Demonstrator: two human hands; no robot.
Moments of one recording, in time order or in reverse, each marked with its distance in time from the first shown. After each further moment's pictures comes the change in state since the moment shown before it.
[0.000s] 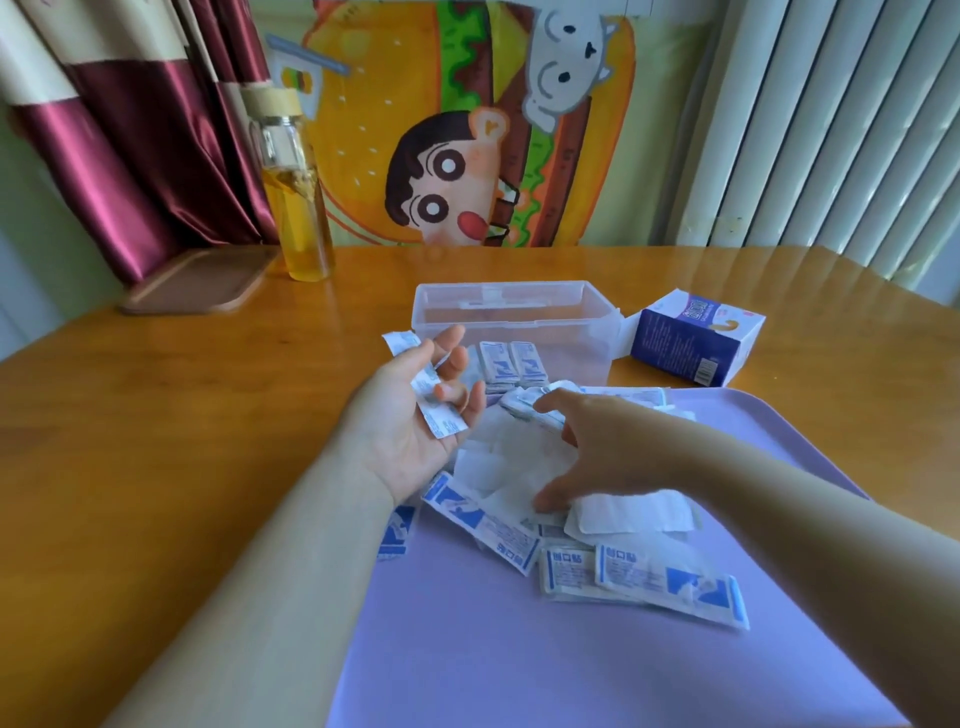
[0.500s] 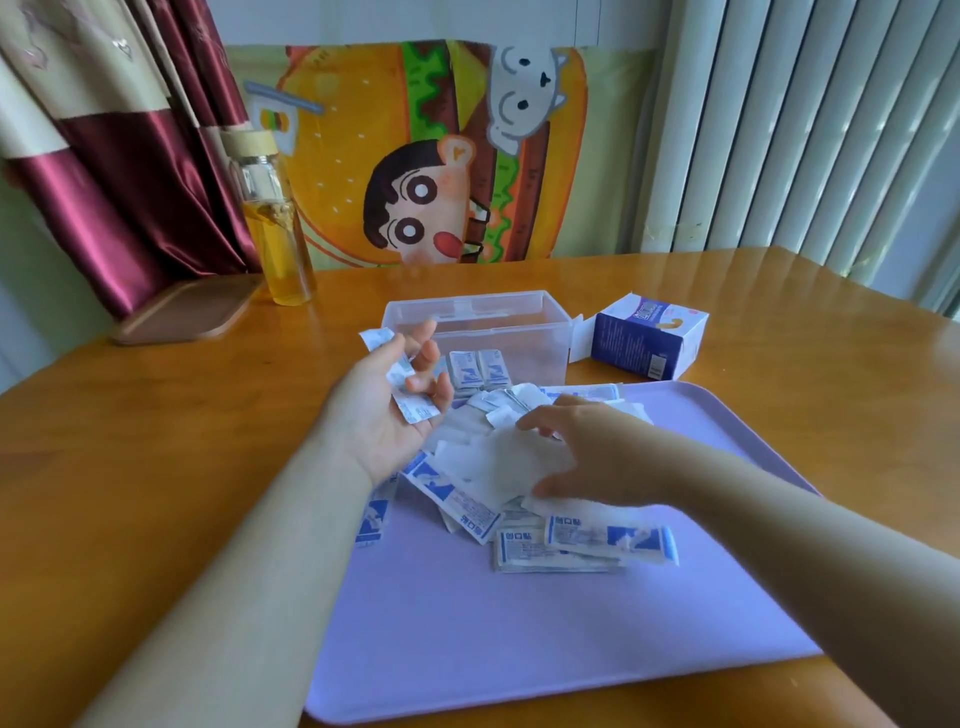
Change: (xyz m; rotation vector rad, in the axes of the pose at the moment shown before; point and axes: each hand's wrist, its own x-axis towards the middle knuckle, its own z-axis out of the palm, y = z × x) left_hand -0.010 -0.001 0.019 0.044 -0.006 0.049; right_hand -0.031 0.025 0.003 -0.044 0.100 -0.092
